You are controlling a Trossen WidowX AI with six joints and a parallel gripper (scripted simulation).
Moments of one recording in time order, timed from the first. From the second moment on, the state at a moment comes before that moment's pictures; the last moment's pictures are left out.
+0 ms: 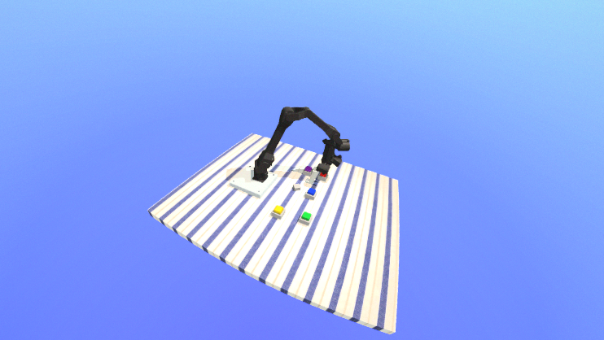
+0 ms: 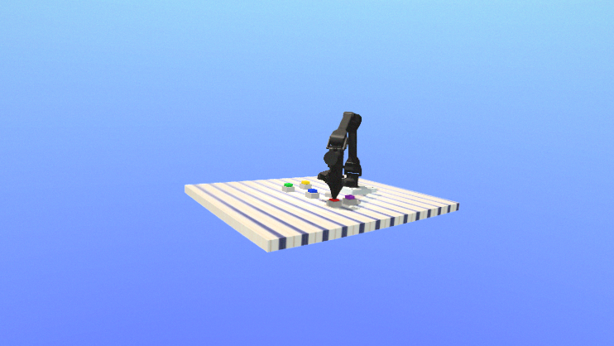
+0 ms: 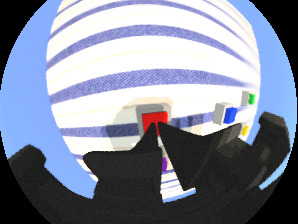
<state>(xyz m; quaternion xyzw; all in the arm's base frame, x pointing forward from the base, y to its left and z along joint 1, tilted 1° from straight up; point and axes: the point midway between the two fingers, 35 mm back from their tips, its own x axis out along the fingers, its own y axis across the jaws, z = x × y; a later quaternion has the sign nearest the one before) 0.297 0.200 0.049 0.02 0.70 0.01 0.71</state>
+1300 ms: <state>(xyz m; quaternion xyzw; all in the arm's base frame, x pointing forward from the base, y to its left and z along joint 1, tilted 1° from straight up) 0.297 0.200 0.064 0.02 0.70 0.01 0.71</state>
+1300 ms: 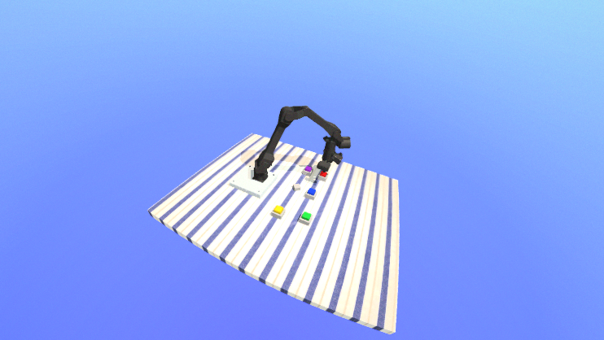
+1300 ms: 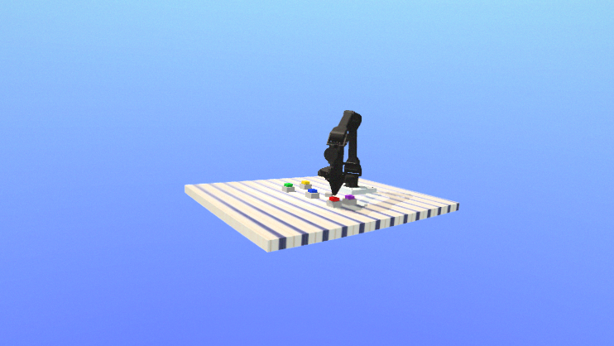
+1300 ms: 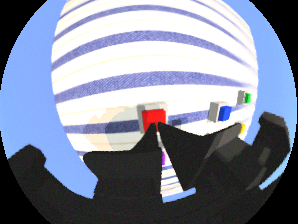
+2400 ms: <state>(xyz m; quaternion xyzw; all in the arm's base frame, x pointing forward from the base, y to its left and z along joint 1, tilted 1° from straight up) 0.295 0.199 0.067 0.02 0.71 0.00 0.71</state>
